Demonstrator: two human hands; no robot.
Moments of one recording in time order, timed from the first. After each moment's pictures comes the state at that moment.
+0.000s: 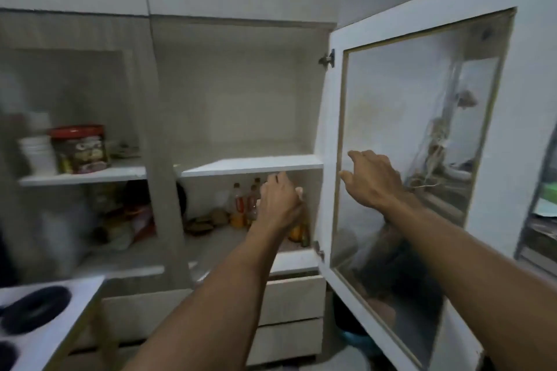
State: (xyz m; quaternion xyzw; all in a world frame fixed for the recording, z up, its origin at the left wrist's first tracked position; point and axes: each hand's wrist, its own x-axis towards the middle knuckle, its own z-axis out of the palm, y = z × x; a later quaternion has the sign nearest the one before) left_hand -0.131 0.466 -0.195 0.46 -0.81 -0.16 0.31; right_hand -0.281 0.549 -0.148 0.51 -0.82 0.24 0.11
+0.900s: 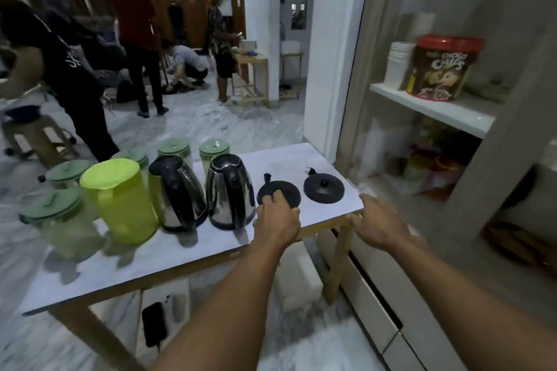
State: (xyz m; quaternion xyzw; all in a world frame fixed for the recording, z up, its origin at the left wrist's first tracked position) left_hand 0.176 0.345 -0.367 0.91 -0.25 -0.12 0.31; right_hand 0.050 0.190 -0.362 0.91 -0.39 0.04 -0.16
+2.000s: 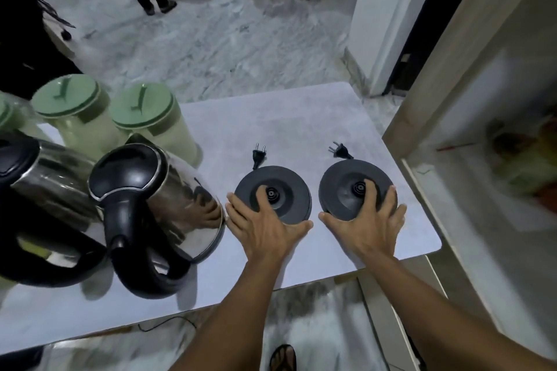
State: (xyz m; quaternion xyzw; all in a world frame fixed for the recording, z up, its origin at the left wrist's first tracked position) left_hand 0.368 0.144 -0.578 0.97 -0.03 -0.13 0.23; right_hand 0.291 0.000 -0.583 0.86 -0.46 0.03 -0.23
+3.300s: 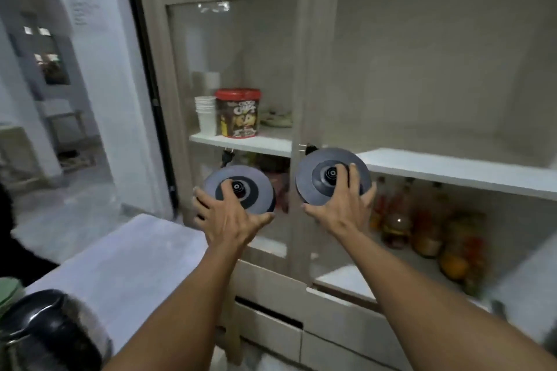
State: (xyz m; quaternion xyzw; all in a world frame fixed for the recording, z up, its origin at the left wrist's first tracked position) left_hand 0.135 0.230 -0.273 0.79 -0.52 -0.06 0.32; right_hand -0.061 0.203 -0.264 0.62 -0.71 0.33 -0.02
